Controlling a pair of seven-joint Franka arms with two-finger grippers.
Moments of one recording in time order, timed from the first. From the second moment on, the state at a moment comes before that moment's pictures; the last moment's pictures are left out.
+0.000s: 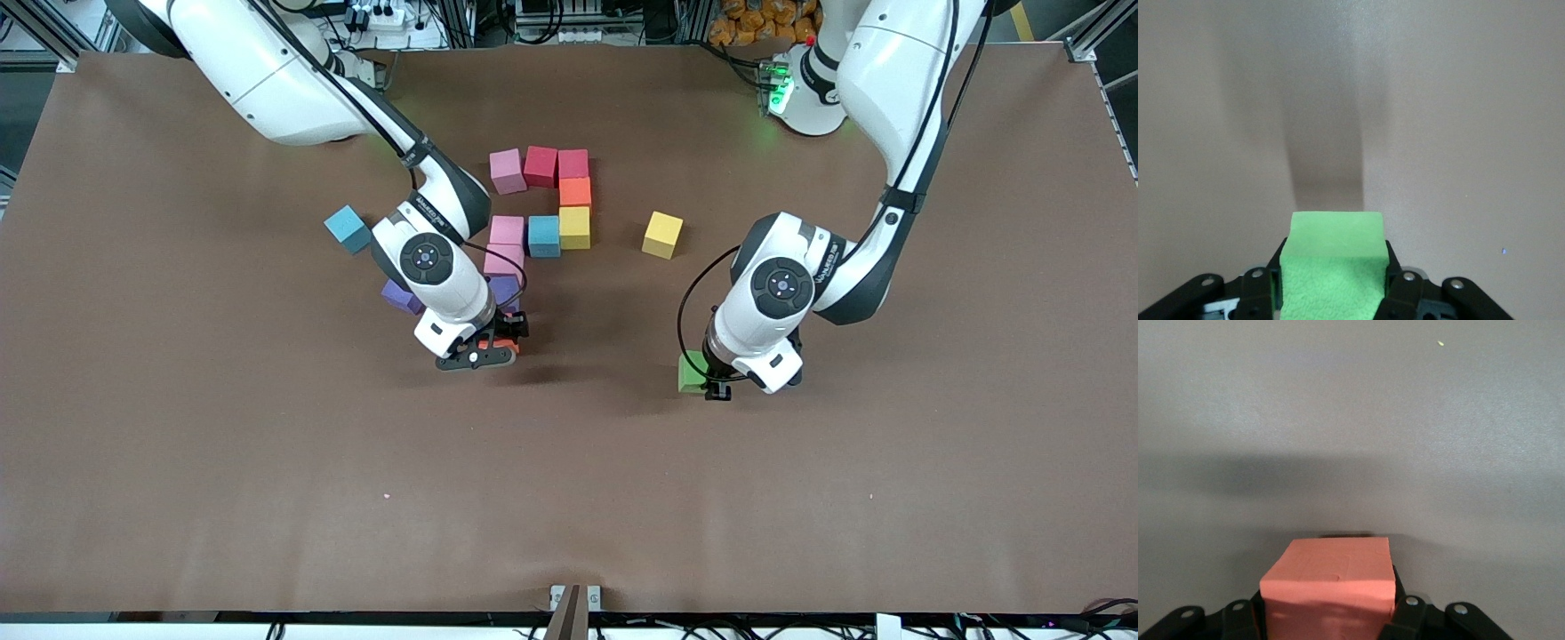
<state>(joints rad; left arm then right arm) -0.31 0.58 -0.17 -1.69 0.09 2.31 -2.01 0.24 0.66 0.39 -1.80 -0.22 2.48 0.62</state>
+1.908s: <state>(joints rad) -0.35 0.57 -0.17 -1.65 0.09 2.31 -2.20 0.39 0.66 0.39 -1.71 -0.29 2.47 -0.05</state>
